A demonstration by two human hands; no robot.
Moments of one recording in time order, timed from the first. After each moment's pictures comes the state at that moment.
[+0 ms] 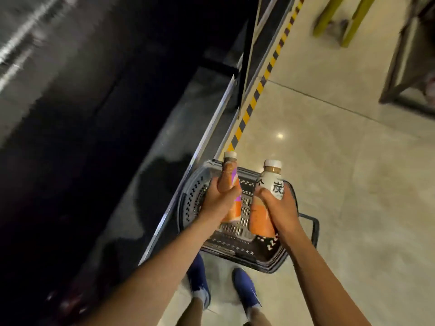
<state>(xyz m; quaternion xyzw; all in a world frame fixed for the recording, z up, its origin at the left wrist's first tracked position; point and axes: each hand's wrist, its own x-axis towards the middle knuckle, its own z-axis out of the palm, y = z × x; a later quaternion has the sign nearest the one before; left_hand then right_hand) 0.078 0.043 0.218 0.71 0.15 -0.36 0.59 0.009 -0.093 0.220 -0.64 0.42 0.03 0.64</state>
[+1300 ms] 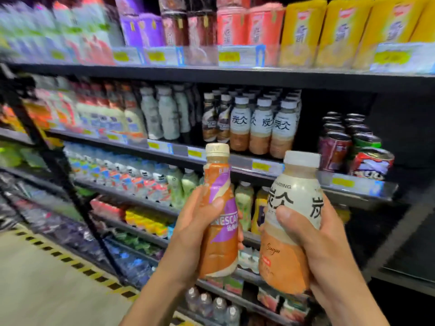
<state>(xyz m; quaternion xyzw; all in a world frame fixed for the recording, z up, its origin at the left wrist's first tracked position) -0.593 0.546 0.750 0.49 0.18 0.43 0.73 -0.438 0.449 0.764 -0.51 -0.39 0.32 0.70</state>
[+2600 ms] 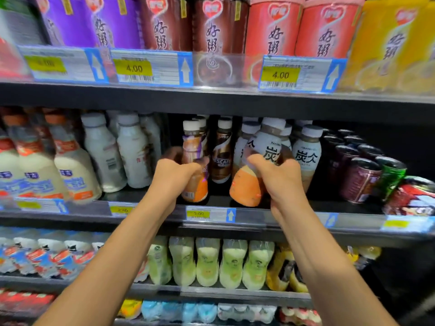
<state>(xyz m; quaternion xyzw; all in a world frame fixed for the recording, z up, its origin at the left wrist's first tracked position) -0.528 0.893 0.781 0.64 0.31 0.40 0.58 -0.403 0.749 0.793 -0.62 -0.24 0.13 0.74</state>
